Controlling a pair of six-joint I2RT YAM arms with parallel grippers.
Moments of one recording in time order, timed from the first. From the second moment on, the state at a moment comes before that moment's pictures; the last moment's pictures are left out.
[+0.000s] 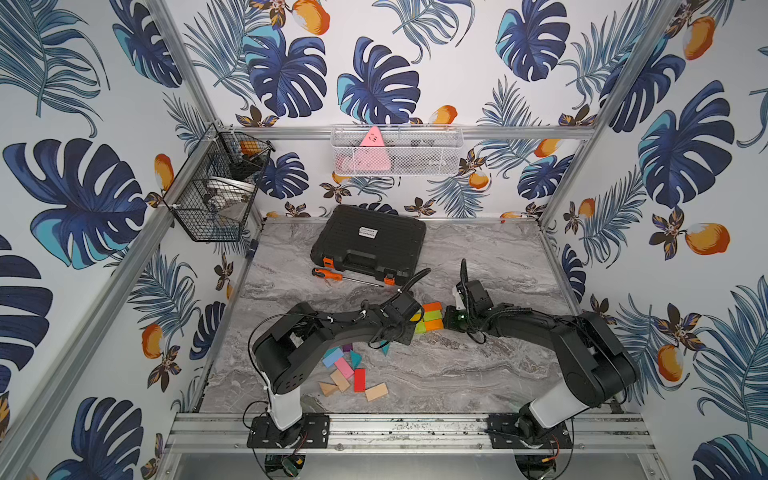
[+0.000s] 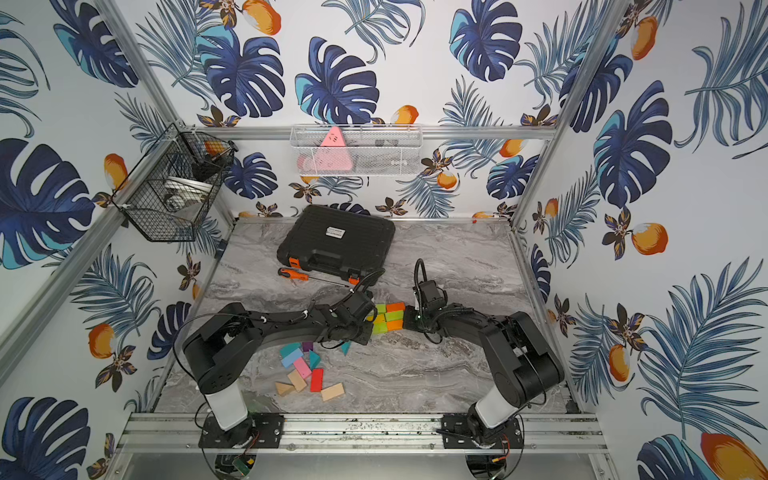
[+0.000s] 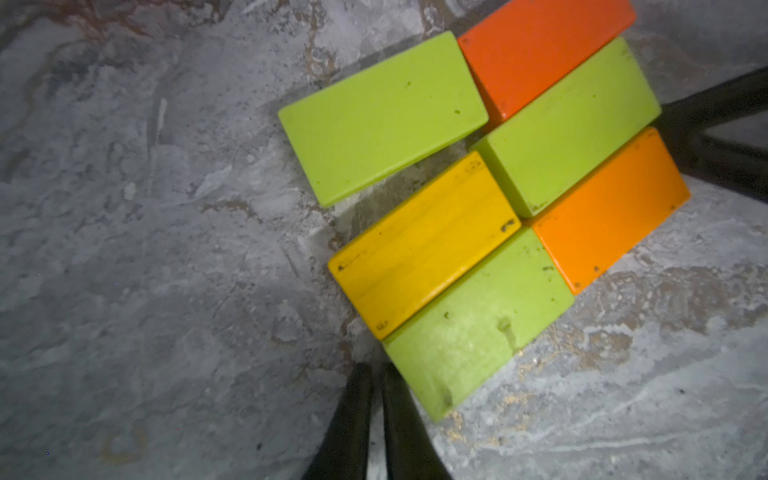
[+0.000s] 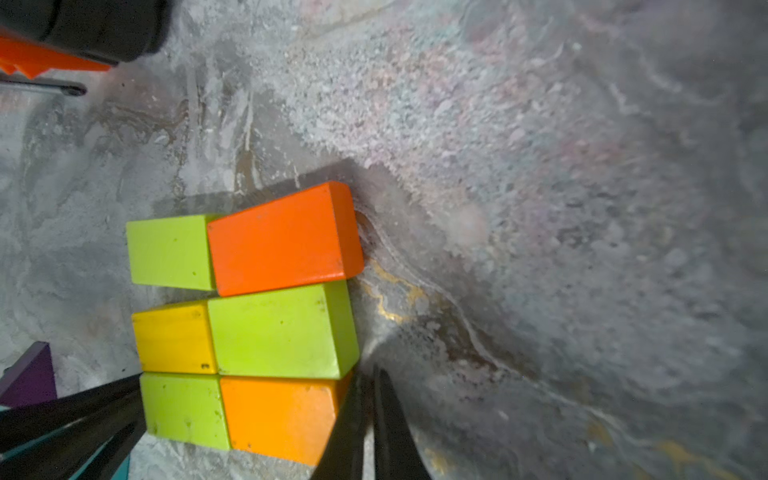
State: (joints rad) left arm -0.80 1.83 1.01 -0.29 -0.08 -0.46; right arm 0.46 1.60 0.71 -0.14 -0.16 0.58
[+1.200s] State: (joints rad) left arm -0.79 1.86 1.06 -0.34 -0.09 -0.42; right arm 0.46 1.56 0.66 -0.14 -0.17 0.59
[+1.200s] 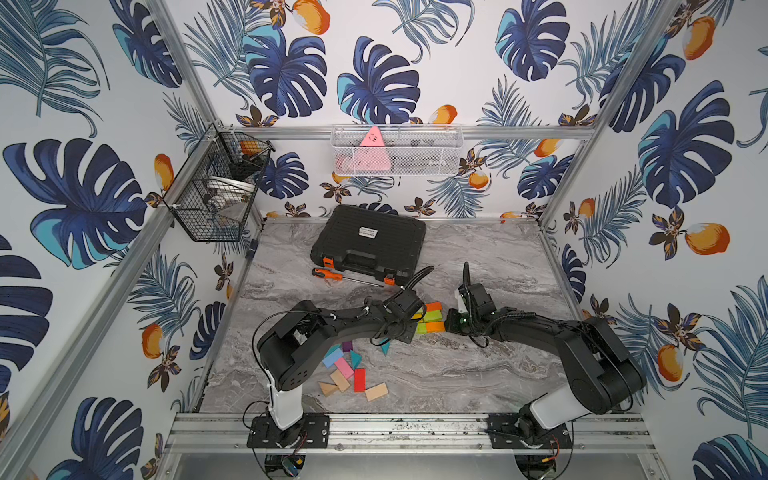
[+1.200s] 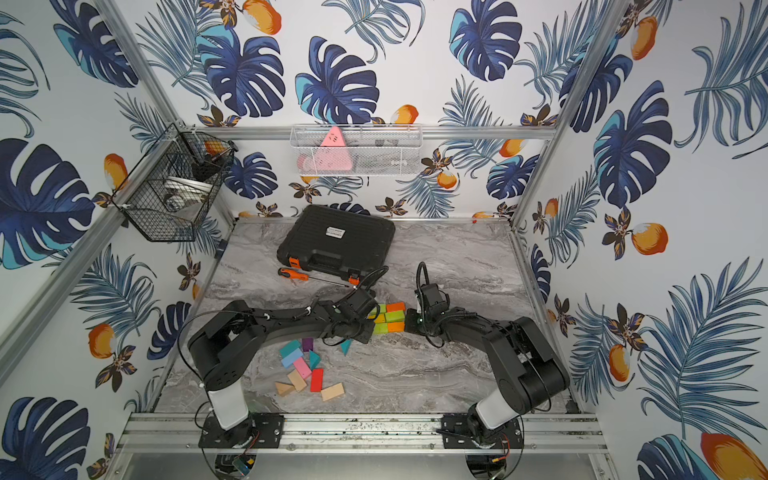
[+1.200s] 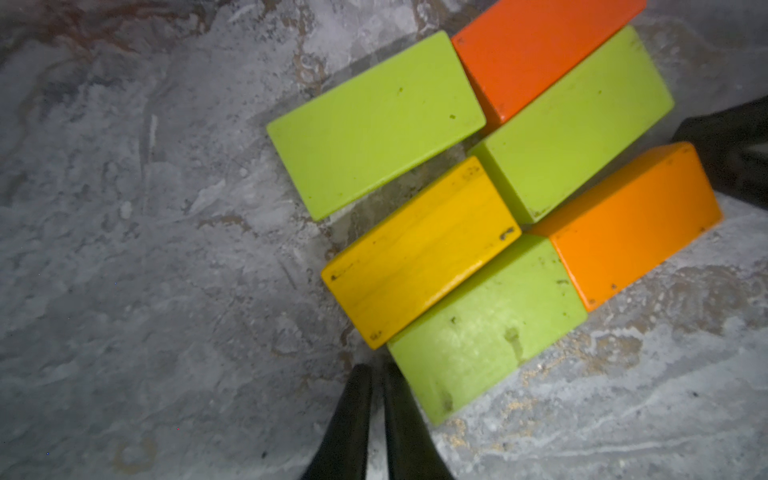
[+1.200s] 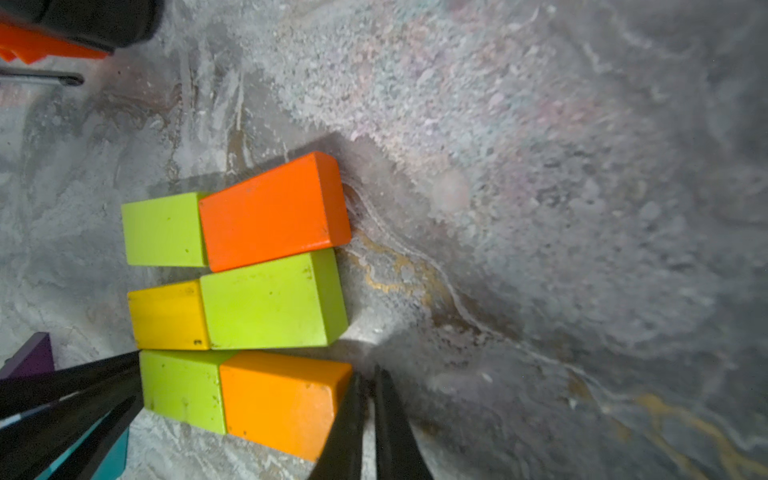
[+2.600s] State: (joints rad) left arm -0.77 1.83 0.96 -0.16 -0.14 -0.44; right arm 0.45 1.60 0.71 -0.19 -0.23 0.58
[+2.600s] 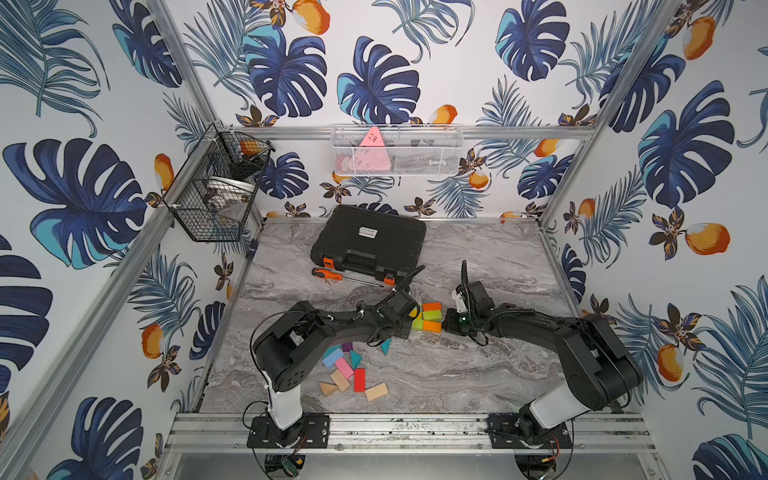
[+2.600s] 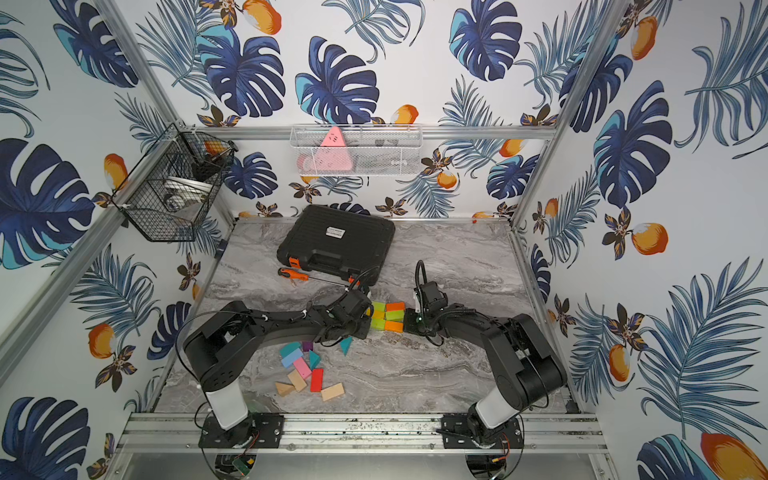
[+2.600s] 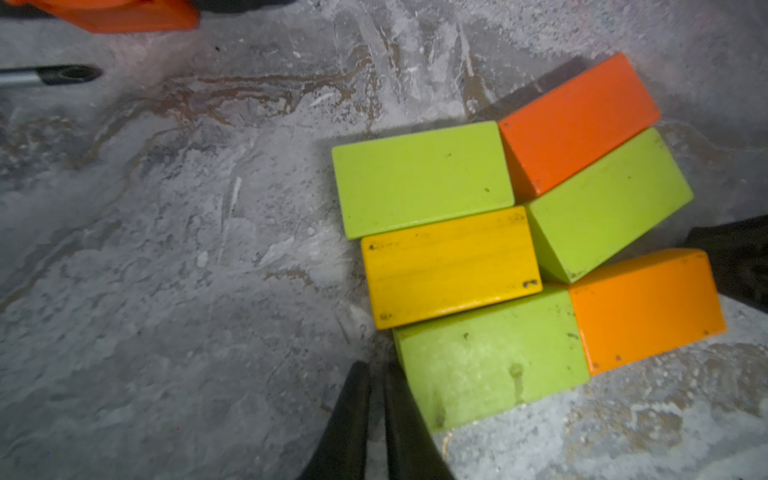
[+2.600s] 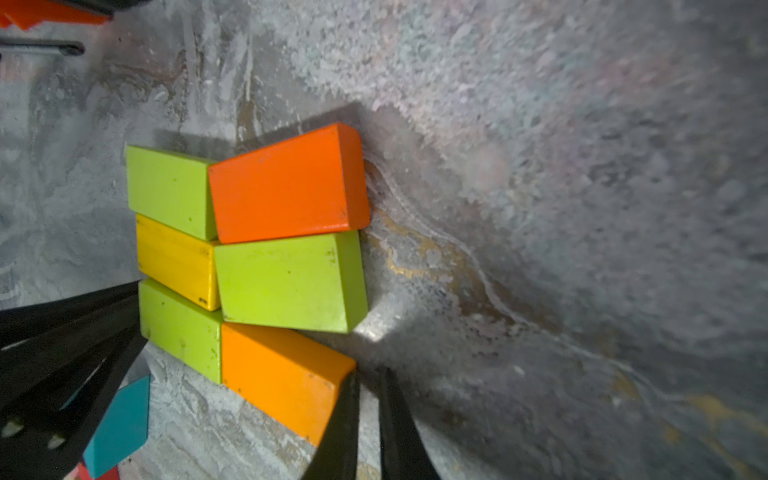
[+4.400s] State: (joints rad) left arm -0.77 1.80 0.92 -0.18 -0.16 -0.44; right arm 0.41 1.59 0.69 -0.15 -0.28 0.59
